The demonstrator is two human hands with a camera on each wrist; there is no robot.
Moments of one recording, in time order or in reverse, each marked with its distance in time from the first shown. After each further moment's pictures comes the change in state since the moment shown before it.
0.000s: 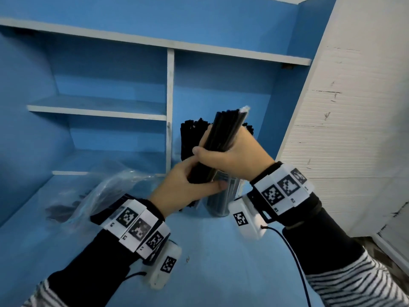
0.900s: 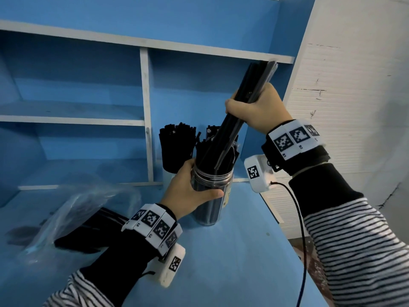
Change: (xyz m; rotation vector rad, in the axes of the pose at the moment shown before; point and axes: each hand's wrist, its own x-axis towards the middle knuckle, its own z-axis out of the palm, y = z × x) left_hand 0.063 -0.074 0.029 0.161 0.104 -0.067; right_hand 0.054 0.040 -0.086 -0.126 0.330 0.102
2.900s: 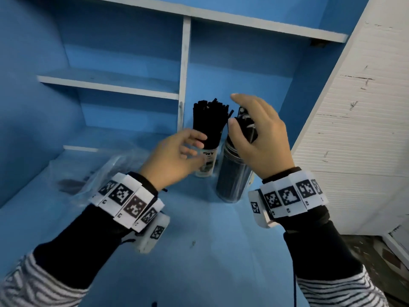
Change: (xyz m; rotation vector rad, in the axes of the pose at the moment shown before) left_hand -0.043 0.021 -0.077 0.098 0.106 0.040; right_hand -0.084 0.007 0.073 -0.203 0.131 -0.412
